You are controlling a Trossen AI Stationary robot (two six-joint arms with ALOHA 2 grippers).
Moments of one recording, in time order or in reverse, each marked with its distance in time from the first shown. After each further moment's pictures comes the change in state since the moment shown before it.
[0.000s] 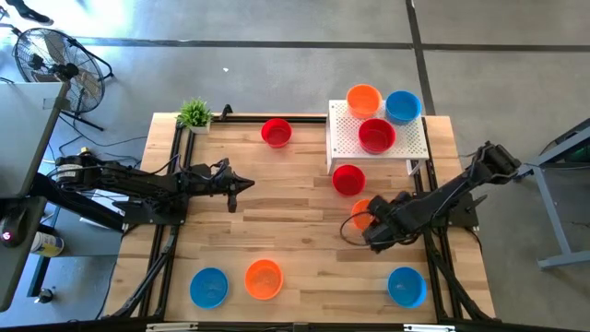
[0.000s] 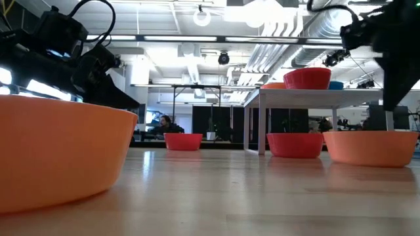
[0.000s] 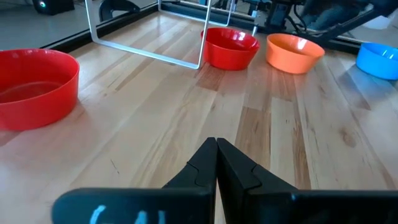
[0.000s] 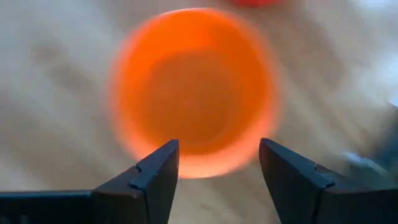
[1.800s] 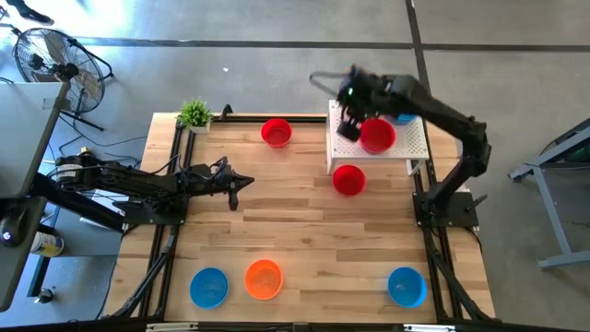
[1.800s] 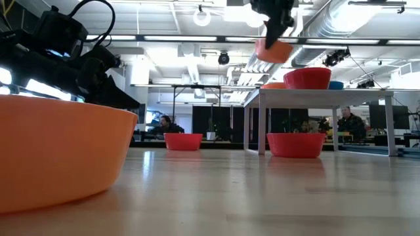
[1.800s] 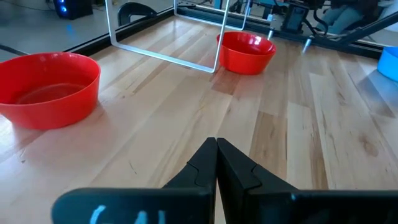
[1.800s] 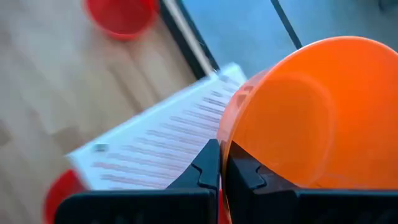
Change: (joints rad) left arm 0.000 0.000 0.000 0.004 -0.063 0.000; right arm -0.997 0.226 0.978 -0.146 -0.010 -1.357
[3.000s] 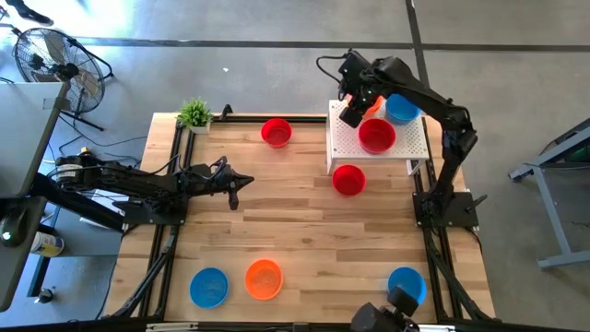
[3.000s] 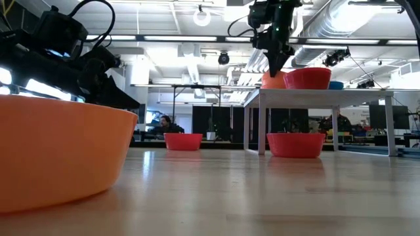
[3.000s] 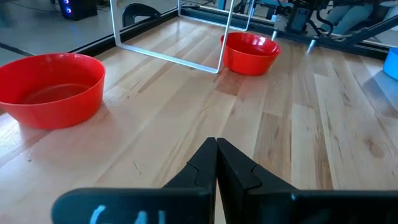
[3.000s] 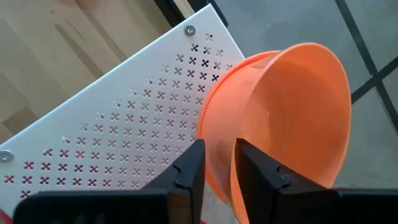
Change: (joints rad) left arm 0.000 0.000 0.000 0.000 -0.015 0.000; right arm -0.234 0.167 0.017 -0.048 -0.125 -0.055
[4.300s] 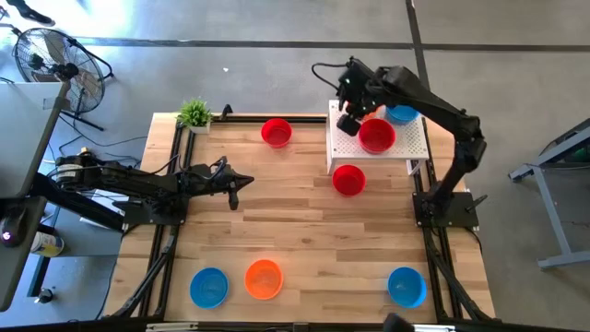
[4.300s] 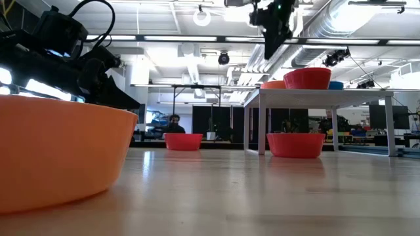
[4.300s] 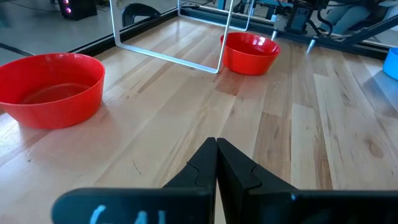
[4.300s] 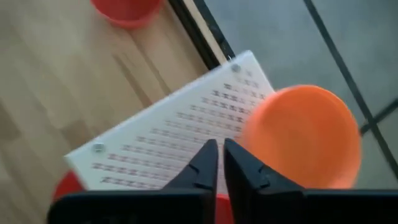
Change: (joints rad) left arm 0.000 0.000 0.000 0.000 0.001 0.000; right arm 0.155 -0.116 -0.028 0.052 0.020 0.042
